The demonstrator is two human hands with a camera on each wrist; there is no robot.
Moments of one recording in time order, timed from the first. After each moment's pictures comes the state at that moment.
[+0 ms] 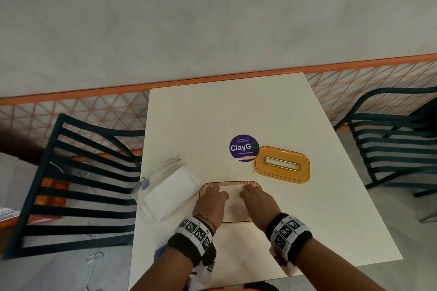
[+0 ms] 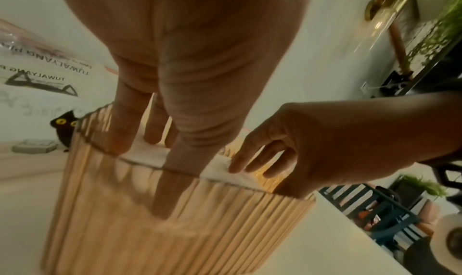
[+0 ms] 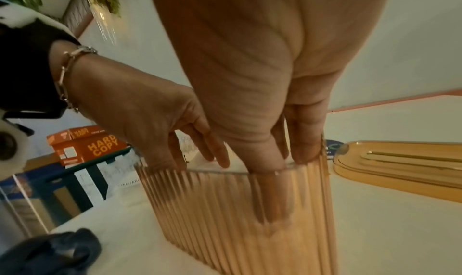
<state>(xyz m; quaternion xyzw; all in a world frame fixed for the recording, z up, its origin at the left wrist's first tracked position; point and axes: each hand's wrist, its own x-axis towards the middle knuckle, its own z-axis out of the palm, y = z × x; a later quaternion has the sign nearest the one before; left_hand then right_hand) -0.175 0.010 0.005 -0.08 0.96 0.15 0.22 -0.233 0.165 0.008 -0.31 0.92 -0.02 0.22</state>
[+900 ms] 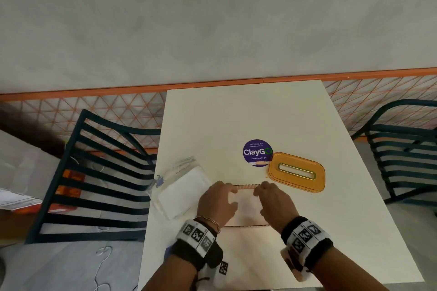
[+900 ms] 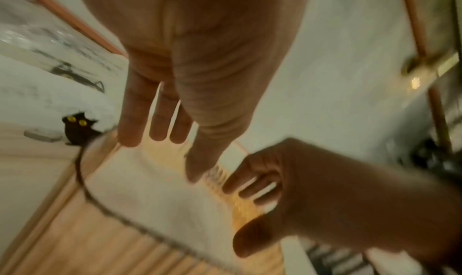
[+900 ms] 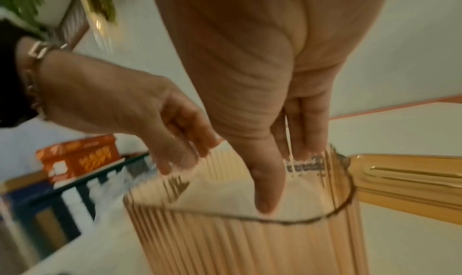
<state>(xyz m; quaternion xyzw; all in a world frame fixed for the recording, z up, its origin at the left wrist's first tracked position) -0.174 -0.008 0.022 -0.16 0.95 0.27 0.10 -0.246 0.166 0.017 -0.29 0.94 -0.06 0.16</state>
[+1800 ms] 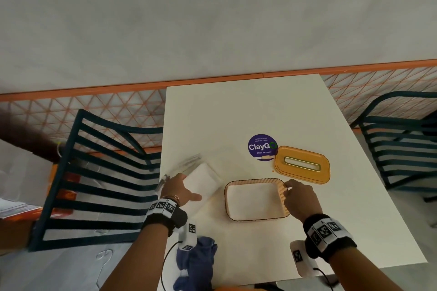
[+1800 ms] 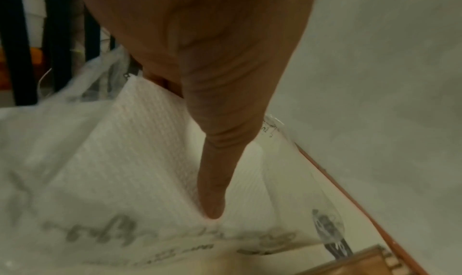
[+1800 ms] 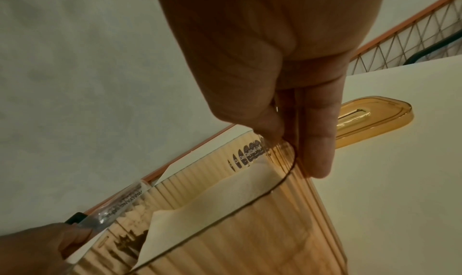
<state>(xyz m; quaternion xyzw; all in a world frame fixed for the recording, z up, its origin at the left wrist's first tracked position) -0.160 -0.163 -0.032 -0.34 0.87 0.26 0.23 -0.243 0.175 0.029 0.03 0.96 -0.18 0.23</state>
